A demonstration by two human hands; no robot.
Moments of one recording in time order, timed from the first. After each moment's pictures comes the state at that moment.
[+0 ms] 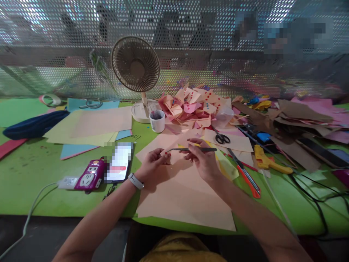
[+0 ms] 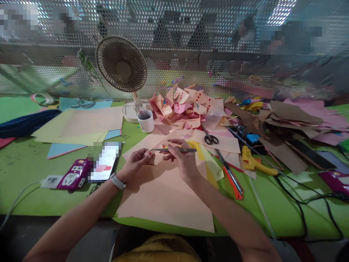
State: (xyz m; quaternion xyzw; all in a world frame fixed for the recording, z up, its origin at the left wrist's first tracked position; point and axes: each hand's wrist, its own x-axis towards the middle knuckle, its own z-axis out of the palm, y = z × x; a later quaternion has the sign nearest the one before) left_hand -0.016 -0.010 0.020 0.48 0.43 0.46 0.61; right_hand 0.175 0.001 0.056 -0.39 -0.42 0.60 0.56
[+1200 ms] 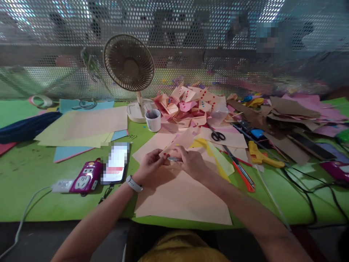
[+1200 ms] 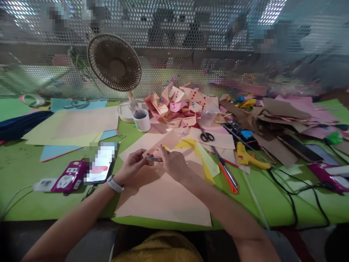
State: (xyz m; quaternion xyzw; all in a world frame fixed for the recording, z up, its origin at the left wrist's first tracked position) left_hand -0.016 -0.016 0.011 0.55 0.43 0.46 0.56; right_hand 0.179 -0.001 0.041 -0.45 -0.88 0.04 0.17
